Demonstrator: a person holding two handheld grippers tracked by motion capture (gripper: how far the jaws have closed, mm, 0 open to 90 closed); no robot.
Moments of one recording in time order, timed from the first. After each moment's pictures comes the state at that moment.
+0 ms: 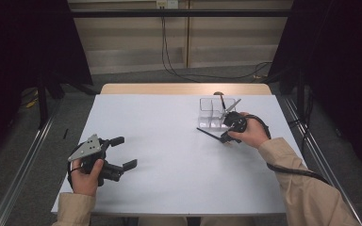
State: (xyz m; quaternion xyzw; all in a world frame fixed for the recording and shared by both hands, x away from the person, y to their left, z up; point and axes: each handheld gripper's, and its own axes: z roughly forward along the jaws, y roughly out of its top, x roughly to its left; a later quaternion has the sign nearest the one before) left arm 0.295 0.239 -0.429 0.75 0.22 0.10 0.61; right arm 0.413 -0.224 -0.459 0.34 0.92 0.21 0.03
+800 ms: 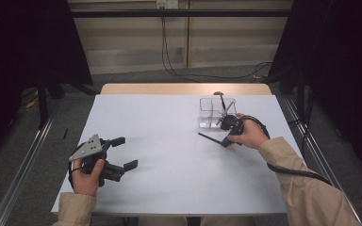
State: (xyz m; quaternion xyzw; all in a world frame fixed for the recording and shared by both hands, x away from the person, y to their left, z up) left arm 0.295 0.236 -0.430 0.75 0.22 0.10 0.61; right arm 0.406 -0.212 -0.453 0.30 0.95 0.13 0.01
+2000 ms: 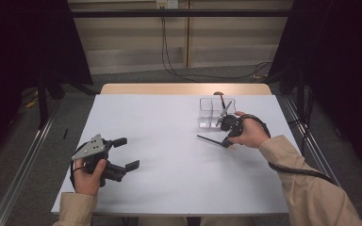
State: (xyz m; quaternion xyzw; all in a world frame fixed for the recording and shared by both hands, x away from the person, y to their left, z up) left arm 0.296 0.232 -0.431 0.76 0.22 0.09 0.60; right arm 0.400 -0.209 -0.442 0.25 0.96 0.12 0.00
